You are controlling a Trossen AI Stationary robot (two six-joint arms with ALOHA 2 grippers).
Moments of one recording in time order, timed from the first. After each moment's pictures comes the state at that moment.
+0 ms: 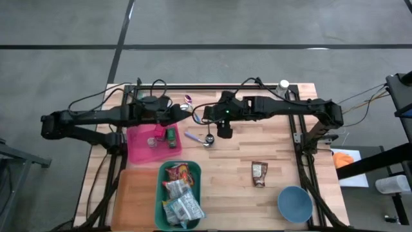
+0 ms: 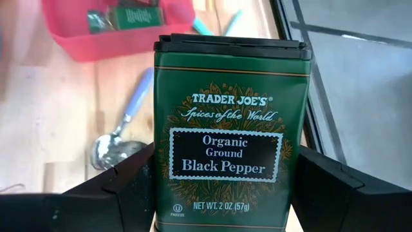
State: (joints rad) left arm 0.20 1.08 0.79 -0.15 -0.05 -1.26; right arm -0.11 1.66 1.47 -0.66 0.24 -0.15
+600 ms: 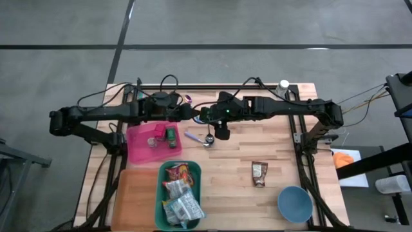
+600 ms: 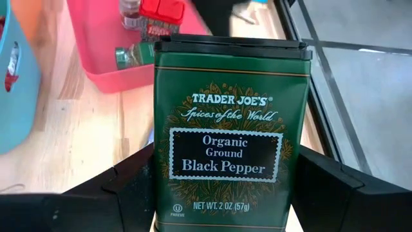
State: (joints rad) left arm 0.20 1.24 0.94 -0.16 -0.03 -1.15; right arm -0.10 1.66 1.48 -0.59 0.17 -0.11
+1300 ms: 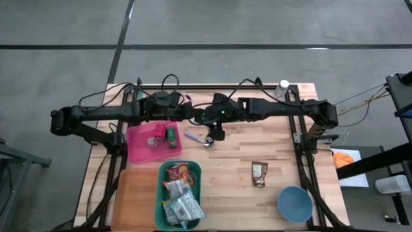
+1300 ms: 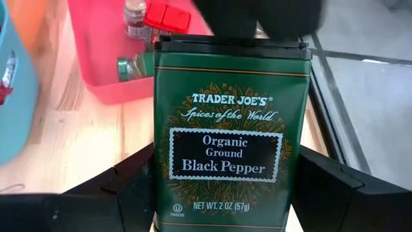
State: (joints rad) left arm 0.21 1.25 0.95 -0.11 -0.03 -1.15; right arm -0.10 1.72 1.49 -0.52 0.16 -0.14
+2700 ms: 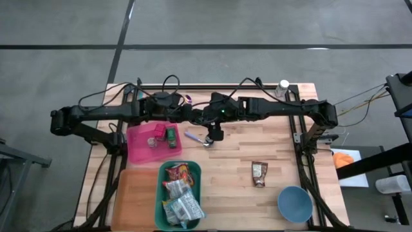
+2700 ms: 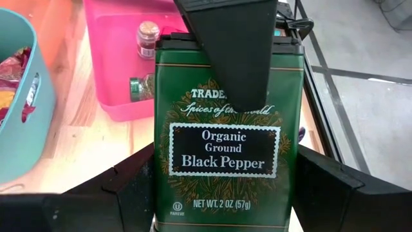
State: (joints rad) left arm 0.20 1.25 0.95 -0.15 0.02 -1.16; right arm -0.10 1.72 1.52 -0.49 0.12 -0.16
